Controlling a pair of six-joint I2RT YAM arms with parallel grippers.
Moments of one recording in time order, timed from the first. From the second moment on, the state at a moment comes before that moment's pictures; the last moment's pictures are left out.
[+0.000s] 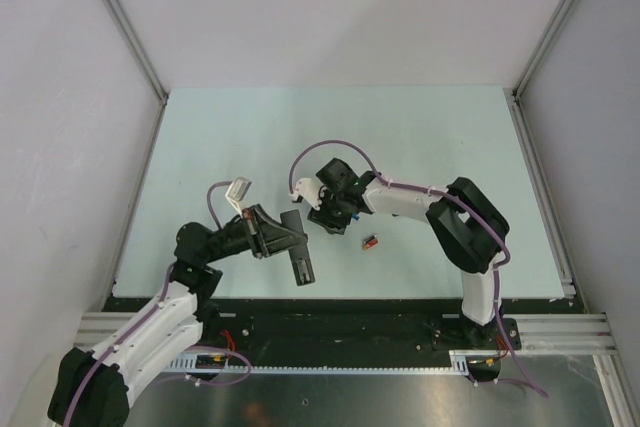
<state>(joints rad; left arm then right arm) -0.43 0.68 0.20 0.74 0.86 -1.19 0.83 1.94 1.29 -0.41 -0.19 -0.46</state>
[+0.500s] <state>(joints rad) -0.43 0.68 0.18 0.73 0.84 -1.19 0.84 1.94 1.29 -0.41 -0.17 -0.43</state>
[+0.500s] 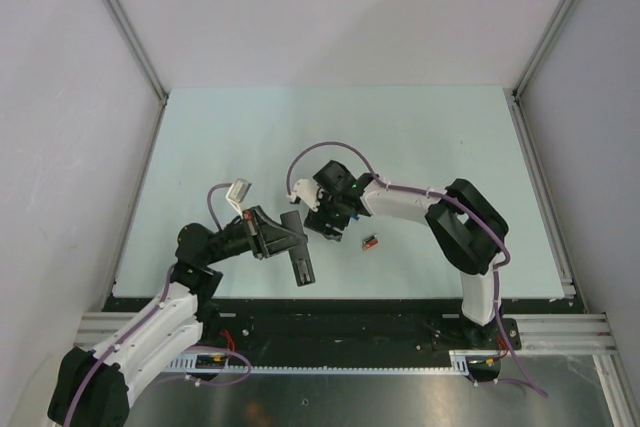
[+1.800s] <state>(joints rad) -0.43 0.68 0.15 0.73 0.77 -1.19 0.96 1.92 1.33 -0.52 0.36 0.99</state>
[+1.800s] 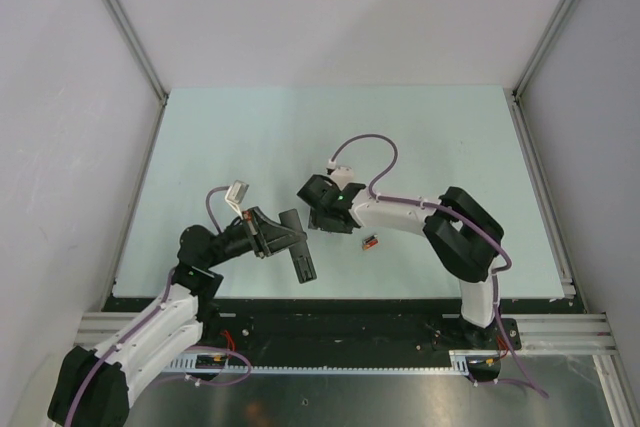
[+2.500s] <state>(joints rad) -0.43 0.70 0.12 0.73 0.75 -1.19 0.99 1.97 1.36 -0.58 0.39 1.11</state>
